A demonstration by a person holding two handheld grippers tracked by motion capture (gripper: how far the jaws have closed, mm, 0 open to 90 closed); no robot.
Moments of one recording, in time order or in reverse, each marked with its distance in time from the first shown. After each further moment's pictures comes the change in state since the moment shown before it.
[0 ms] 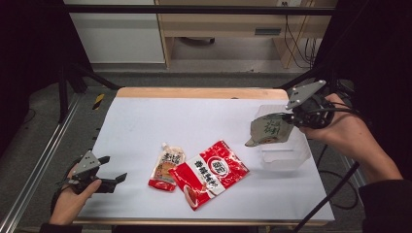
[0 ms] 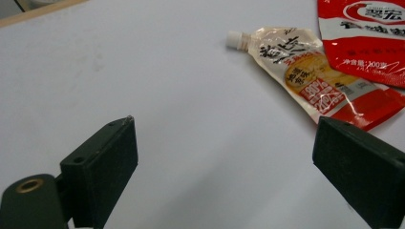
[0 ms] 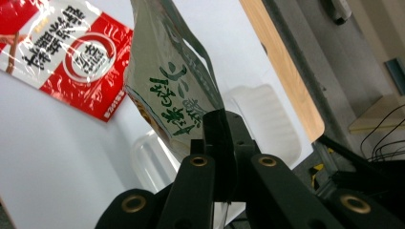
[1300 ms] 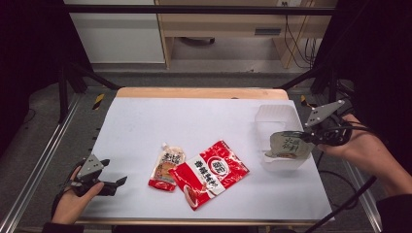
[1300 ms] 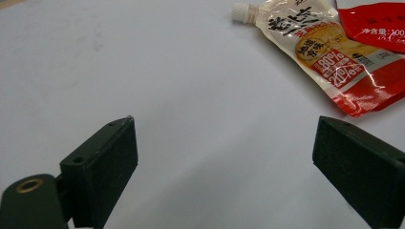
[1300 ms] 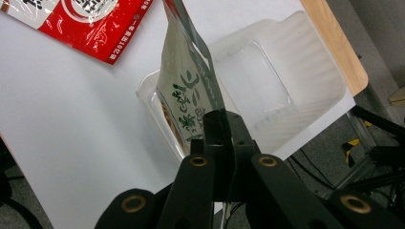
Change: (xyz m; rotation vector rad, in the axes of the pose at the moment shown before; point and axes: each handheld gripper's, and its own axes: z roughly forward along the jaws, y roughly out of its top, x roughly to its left) left arm -0.004 -0.005 0.005 0.055 0.026 0.026; right arm -0.002 -0.072 0.020 0.060 0.089 0.078
